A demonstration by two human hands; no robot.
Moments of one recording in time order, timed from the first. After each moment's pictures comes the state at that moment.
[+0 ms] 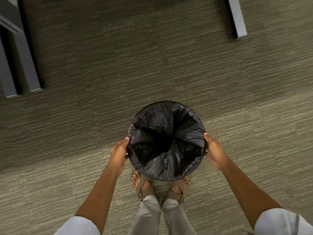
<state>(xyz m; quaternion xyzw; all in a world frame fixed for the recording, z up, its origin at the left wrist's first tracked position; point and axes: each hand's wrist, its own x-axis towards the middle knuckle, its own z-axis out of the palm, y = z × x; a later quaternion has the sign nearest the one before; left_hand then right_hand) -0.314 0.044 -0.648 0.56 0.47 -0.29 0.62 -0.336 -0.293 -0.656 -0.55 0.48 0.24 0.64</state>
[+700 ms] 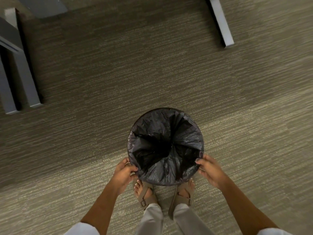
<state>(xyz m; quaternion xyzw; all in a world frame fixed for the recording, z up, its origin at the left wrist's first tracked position) -0.345 0.054 -0.645 0.52 0.43 -0.39 0.63 -0.389 -0.282 -0.650 -0.52 0.52 0.27 0.62</state>
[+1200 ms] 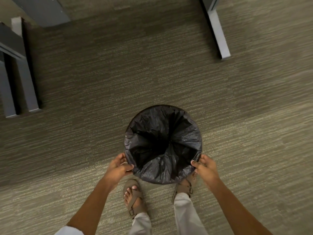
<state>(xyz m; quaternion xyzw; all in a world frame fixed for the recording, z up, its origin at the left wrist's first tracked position) -0.295 0.009 -0.623 0.60 0.35 -0.38 0.61 -0.340 -0.323 -0.634 -0.63 0.46 0.22 0.59</state>
